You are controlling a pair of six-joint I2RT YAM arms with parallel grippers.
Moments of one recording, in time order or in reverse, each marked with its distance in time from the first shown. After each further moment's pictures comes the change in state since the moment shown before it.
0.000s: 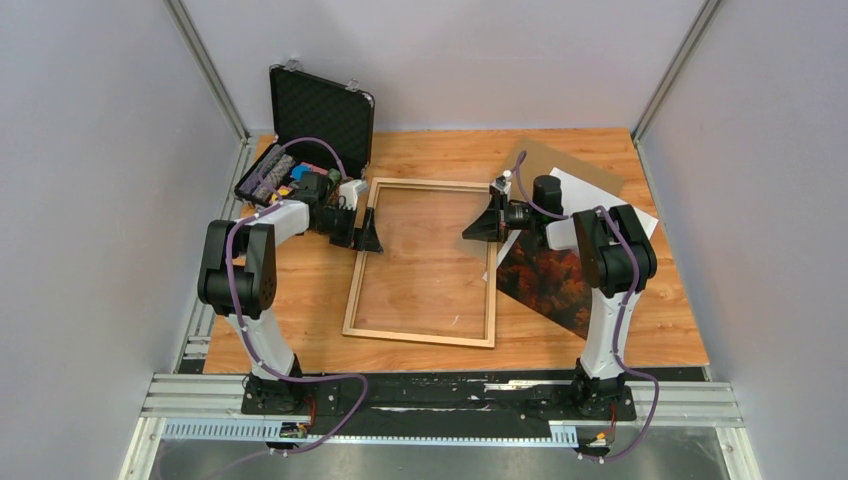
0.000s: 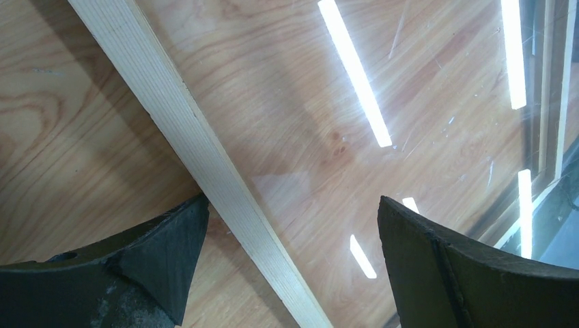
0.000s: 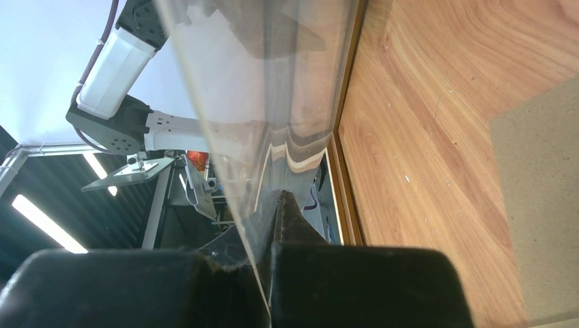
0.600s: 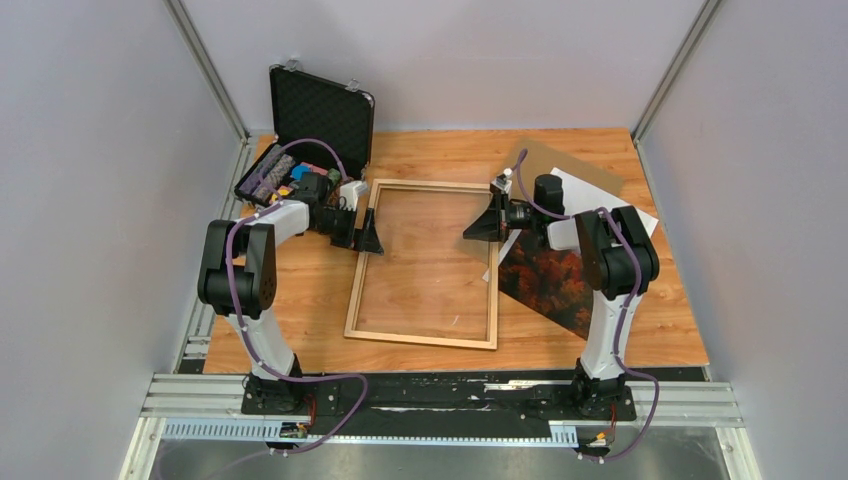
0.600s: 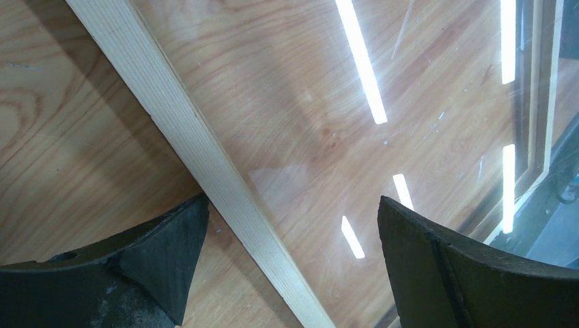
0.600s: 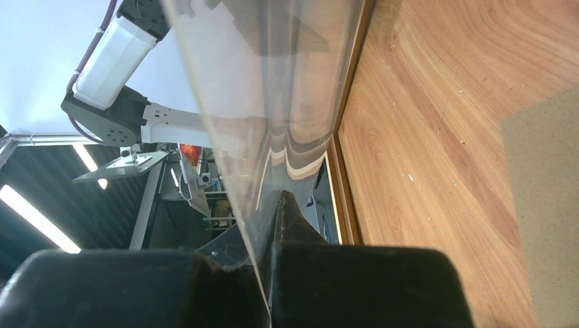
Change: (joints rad) left arm 0.001 0.000 0.000 -0.015 0.023 0.000; right arm -0.002 -0.021 -0.006 -0.004 -0.010 -0.032
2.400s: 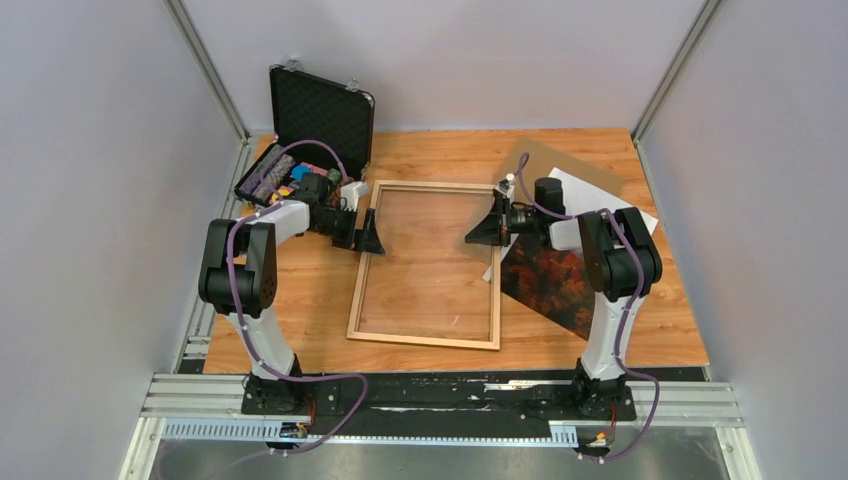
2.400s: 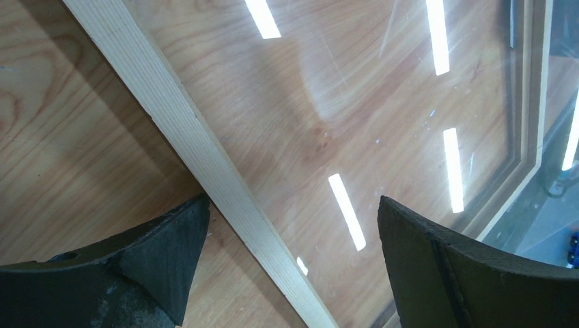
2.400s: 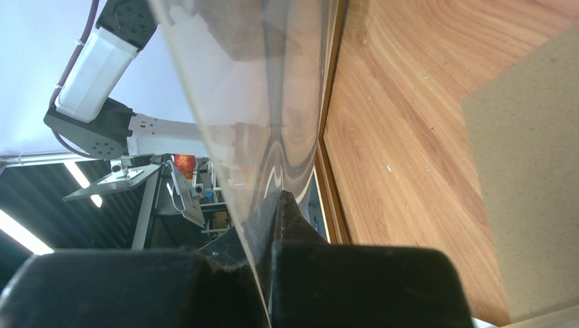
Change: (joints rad) left arm 0.001 0.010 0.000 -0.002 0.030 0.000; right arm -0.009 -0.026 -0.008 -0.176 0.036 -0.135
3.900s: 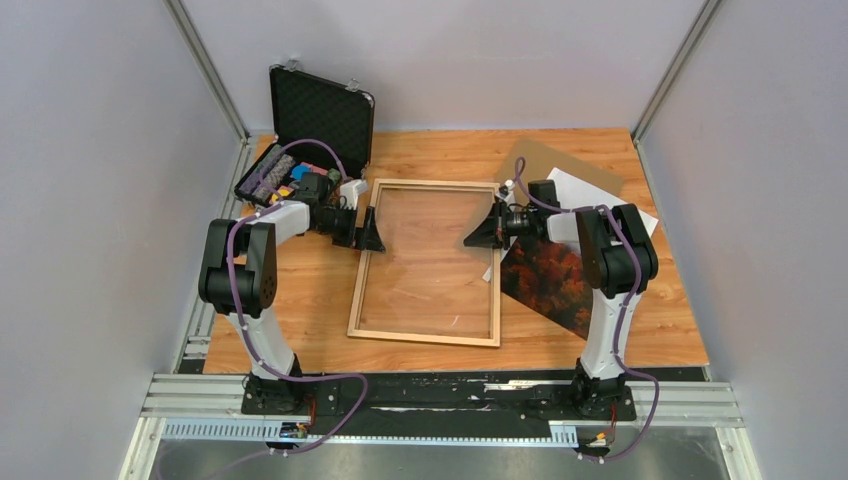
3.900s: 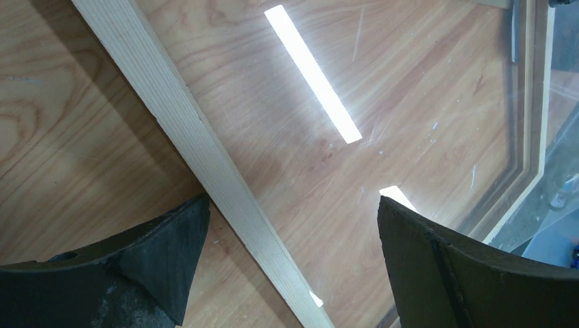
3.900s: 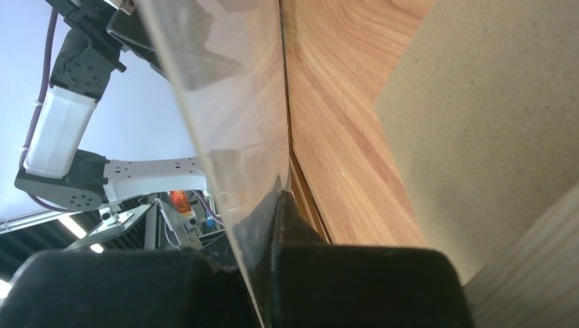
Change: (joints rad) left arm 0.000 0.000 -0.005 0.041 -0.013 -0.032; right arm 0.005 0.038 0.084 -0.357 0.135 -0.180
